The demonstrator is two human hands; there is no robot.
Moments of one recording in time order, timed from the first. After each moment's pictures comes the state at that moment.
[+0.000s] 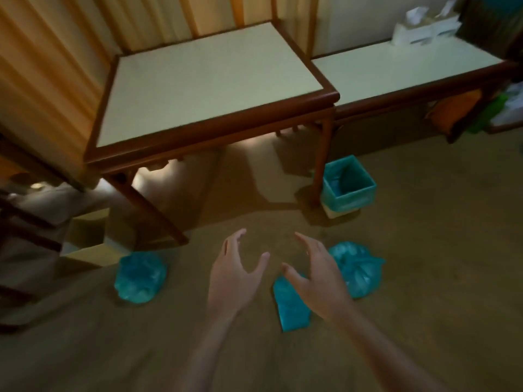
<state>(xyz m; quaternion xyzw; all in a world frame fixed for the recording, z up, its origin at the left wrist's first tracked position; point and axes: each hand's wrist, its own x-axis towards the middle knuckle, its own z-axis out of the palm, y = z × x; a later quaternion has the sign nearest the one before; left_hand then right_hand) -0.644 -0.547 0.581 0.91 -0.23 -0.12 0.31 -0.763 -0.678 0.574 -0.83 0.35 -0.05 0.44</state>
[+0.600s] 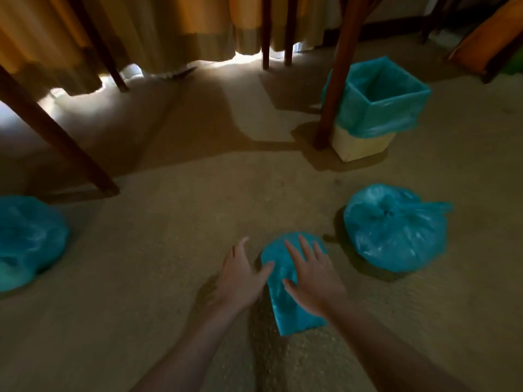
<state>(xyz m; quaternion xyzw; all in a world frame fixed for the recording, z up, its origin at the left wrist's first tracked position) -0.601 -0.553 0.014 0.89 -0.21 -0.27 0.31 -0.719 -0.678 0.003 -0.93 0.30 0.12 0.18</state>
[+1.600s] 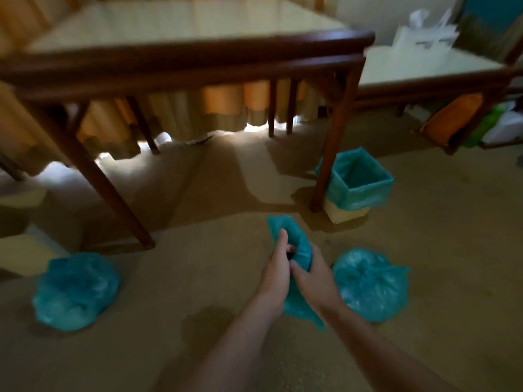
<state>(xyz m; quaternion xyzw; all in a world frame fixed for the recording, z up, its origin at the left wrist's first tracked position) -0.611 -0.602 0.309 0.64 0.01 -0.48 0.60 -0.685 -0.657 0.300 -0.69 0.38 -0.15 0.60</state>
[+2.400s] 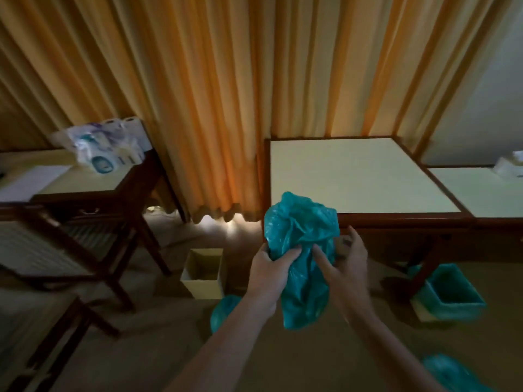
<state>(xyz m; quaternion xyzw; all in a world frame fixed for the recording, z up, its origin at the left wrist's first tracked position) -0.416 -0.267 0.838 0.67 -0.02 -0.25 0.70 -0.487 -0.397 0.818 -0.73 0.26 -0.22 0.59</state>
